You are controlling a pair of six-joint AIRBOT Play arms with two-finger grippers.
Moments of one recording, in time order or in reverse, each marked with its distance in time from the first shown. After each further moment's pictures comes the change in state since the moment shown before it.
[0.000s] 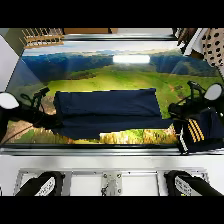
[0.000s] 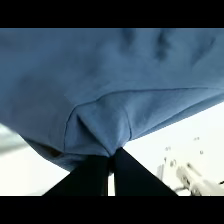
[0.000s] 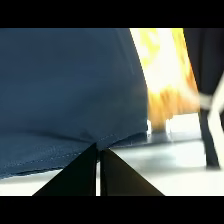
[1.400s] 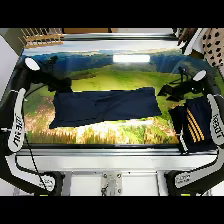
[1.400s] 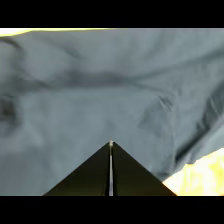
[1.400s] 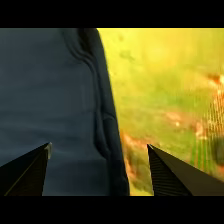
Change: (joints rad) left arm -0.093 -0.637 0.598 -0.014 0.230 -0.018; right arm -0.156 -0.590 0.342 0.319 -0.238 -0.348
